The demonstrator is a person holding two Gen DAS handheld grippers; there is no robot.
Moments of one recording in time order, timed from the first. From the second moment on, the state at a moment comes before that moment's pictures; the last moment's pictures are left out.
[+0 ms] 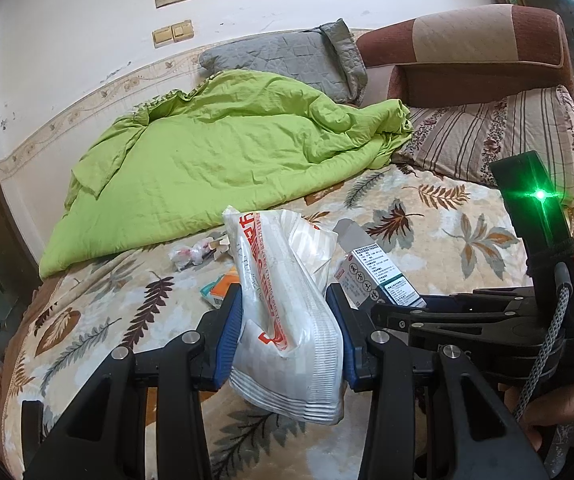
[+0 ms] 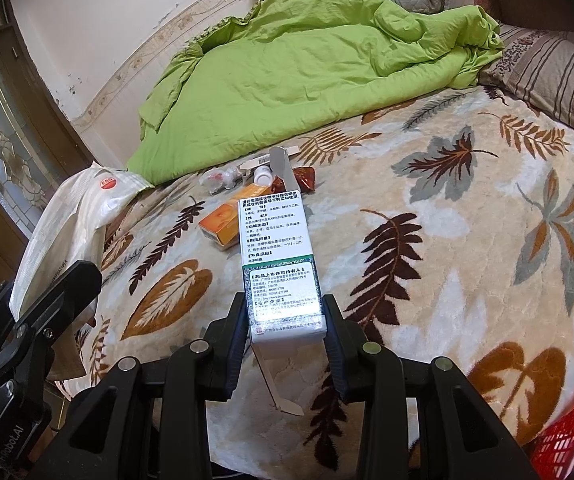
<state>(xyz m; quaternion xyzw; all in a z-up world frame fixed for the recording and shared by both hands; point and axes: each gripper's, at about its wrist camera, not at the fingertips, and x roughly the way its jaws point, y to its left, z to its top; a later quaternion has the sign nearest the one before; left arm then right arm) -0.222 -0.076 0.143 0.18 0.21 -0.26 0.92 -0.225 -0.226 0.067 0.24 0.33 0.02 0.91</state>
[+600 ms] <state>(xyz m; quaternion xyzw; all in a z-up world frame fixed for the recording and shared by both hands) -0.216 -0.076 0.133 0.18 0.23 -0.27 0.92 -0.228 -0.229 0.066 0.25 0.33 0.01 0.91</state>
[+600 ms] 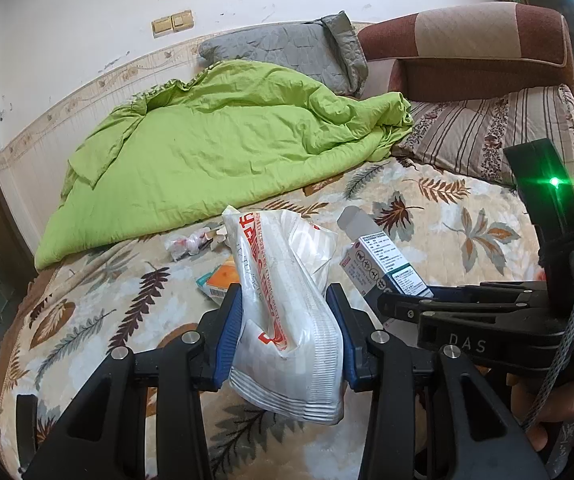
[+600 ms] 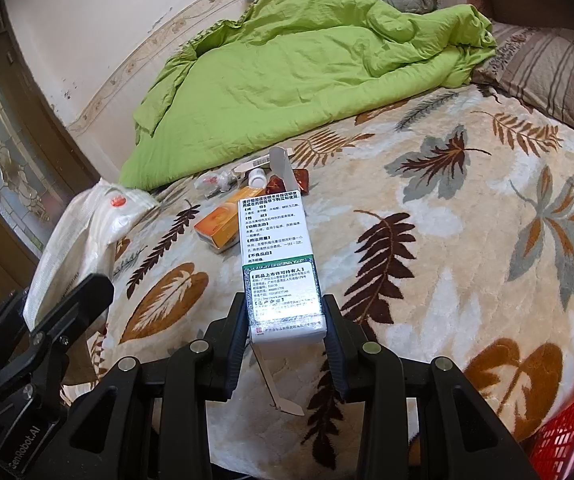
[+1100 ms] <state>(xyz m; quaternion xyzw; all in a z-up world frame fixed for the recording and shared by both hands) -0.217 -0.100 0.125 0.15 0.26 -0.36 0.89 -0.323 -0.284 0.092 0.30 0.29 -0.07 0.90</state>
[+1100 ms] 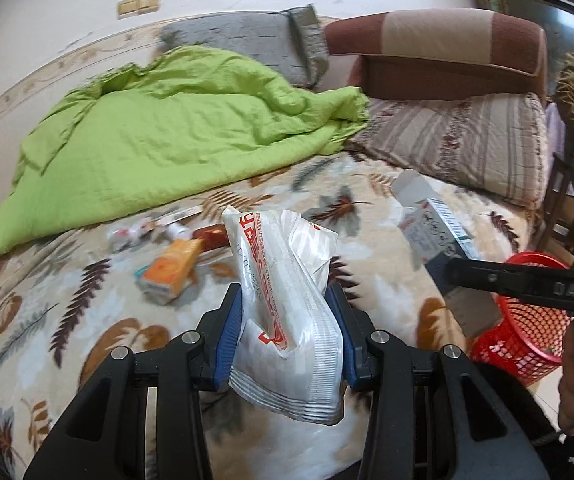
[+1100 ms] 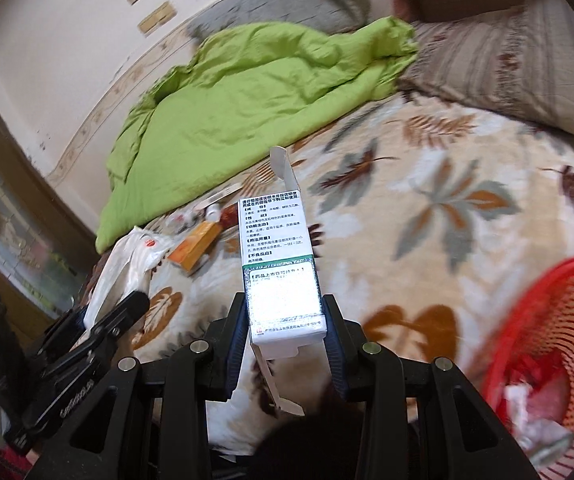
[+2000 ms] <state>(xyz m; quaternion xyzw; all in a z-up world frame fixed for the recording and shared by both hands) -0.325 -0.272 0.122 0.20 0.31 -0.58 0.73 -0.513 -0.386 0.064 0.39 0.24 -0.26 0.85</state>
